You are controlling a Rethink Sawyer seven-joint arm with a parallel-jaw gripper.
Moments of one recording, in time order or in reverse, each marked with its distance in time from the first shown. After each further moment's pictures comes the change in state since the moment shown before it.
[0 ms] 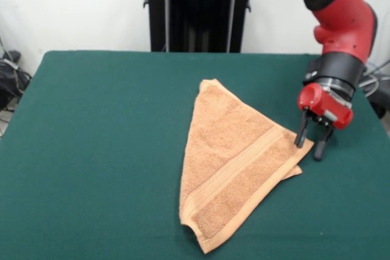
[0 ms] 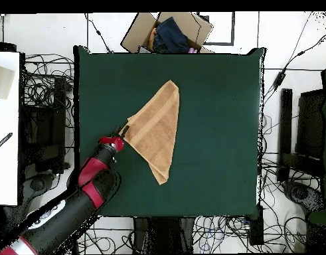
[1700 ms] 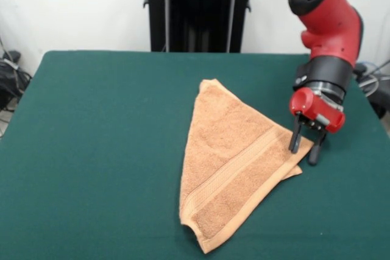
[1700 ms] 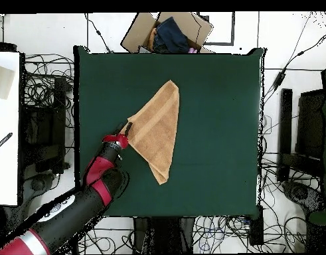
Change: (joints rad) arm -0.051 -0.001 0.022 0.009 -0.047 -0.118 0.000
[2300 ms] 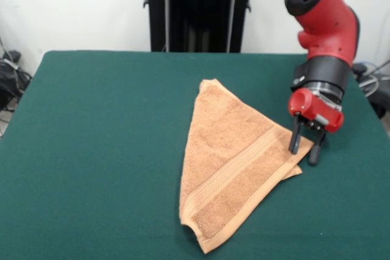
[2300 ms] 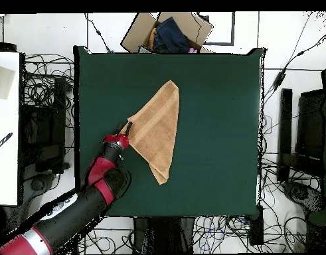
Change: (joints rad) arm -0.017 -0.012 0.017 0.008 -0.029 -0.040 0.000
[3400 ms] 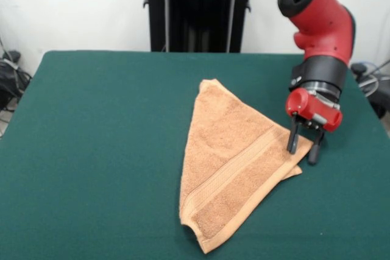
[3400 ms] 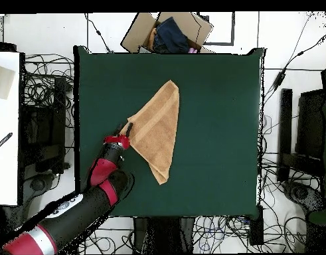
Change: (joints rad) arm -0.025 -0.030 0.047 0.030 0.000 -0.062 0.000
